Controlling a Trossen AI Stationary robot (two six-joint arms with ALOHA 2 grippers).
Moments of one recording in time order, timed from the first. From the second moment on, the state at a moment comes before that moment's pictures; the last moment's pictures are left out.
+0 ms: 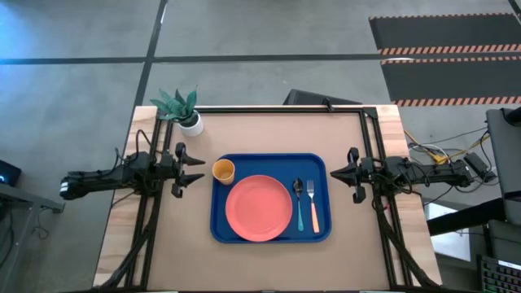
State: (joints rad) left arm 0.11 0.04 0.03 0.05 0.06 -0.07; right arm 0.08 0.01 0.04 -0.06 0.08 0.13
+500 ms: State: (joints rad) left arm 0.11 0.04 0.03 0.05 0.06 -0.07; right arm 0.08 0.01 0.04 -0.03 -0.31 0.02
